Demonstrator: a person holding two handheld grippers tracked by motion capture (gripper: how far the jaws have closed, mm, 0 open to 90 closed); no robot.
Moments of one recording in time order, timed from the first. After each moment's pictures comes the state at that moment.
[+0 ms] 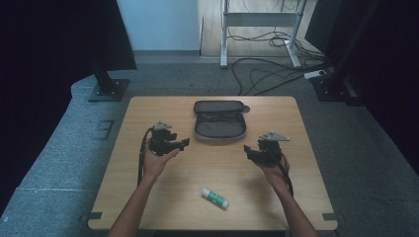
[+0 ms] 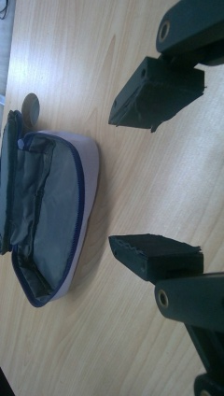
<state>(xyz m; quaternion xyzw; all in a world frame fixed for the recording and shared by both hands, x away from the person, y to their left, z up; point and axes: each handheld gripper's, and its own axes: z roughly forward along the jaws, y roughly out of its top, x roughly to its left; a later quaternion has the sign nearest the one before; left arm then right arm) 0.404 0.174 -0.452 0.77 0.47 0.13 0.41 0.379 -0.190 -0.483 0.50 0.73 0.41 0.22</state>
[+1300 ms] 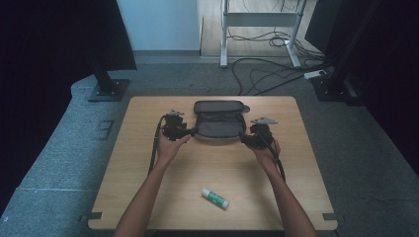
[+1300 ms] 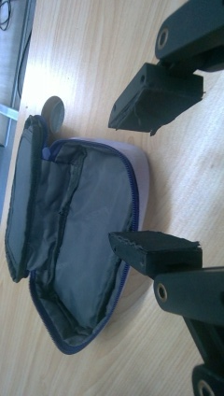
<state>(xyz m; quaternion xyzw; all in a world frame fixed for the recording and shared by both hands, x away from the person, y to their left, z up) 0.469 0.142 -0.465 0.77 0.49 0.12 0.40 0.441 -0.172 -0.486 0.51 0.73 0.40 0.24</state>
